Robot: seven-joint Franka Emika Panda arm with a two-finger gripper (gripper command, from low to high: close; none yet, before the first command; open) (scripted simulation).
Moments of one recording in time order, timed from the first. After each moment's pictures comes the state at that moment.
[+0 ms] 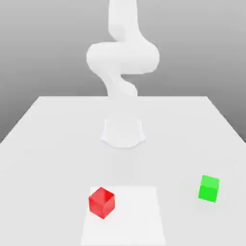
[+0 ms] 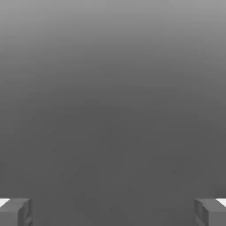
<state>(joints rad) -0.02 -0.71 0.00 -2.35 0.01 2.35 0.84</state>
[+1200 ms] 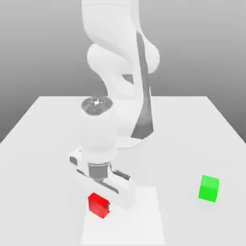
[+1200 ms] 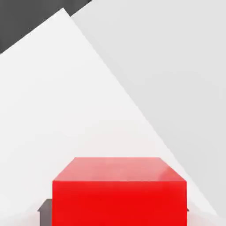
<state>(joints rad) -0.15 0.20 0.00 -2.72 0.00 2.92 1.29</state>
